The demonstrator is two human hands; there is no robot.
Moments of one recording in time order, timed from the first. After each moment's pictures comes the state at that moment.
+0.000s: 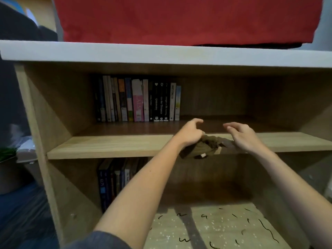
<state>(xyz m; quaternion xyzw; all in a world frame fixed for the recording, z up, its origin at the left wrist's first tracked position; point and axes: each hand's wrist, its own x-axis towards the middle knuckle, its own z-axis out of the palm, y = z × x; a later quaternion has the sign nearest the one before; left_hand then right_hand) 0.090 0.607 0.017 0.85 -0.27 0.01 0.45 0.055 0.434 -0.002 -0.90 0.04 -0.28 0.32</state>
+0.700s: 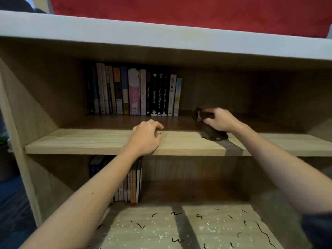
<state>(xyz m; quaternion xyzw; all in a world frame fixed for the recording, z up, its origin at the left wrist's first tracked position) 0.130 0.691 -0.021 0.92 -0.21 0.24 0.22 0.149 0.436 0.025 -0.97 -0.02 -0.18 0.18</state>
